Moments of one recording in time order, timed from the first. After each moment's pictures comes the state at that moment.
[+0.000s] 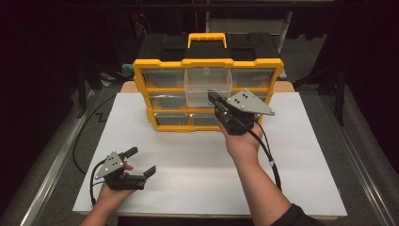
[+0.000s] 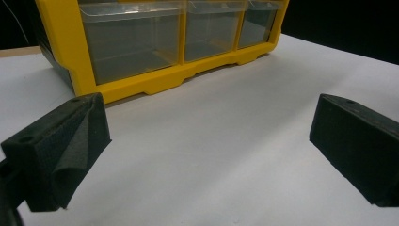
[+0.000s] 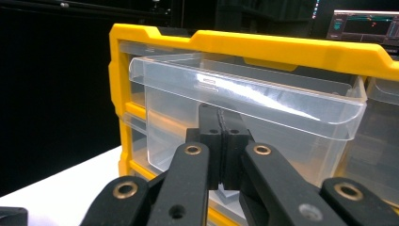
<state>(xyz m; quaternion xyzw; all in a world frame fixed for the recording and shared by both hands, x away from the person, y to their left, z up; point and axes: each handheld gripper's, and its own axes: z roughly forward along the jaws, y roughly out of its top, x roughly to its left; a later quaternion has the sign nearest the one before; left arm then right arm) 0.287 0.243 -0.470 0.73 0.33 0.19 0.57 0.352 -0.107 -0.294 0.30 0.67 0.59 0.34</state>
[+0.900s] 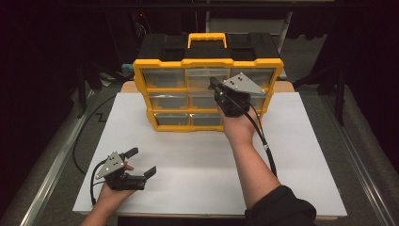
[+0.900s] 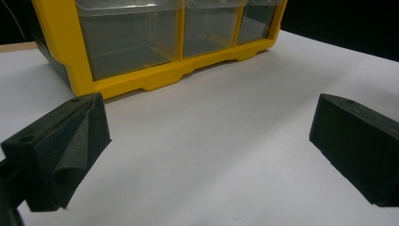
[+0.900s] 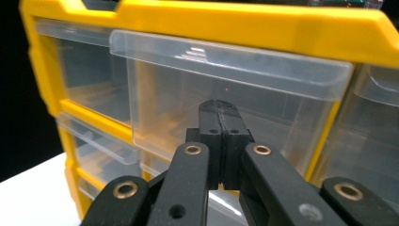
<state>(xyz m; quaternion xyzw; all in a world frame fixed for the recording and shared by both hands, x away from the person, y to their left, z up) 0.287 0.242 -0.471 0.73 0.33 0.19 0.57 0.404 -0.103 -0.297 0.35 0.67 0.55 0.35</state>
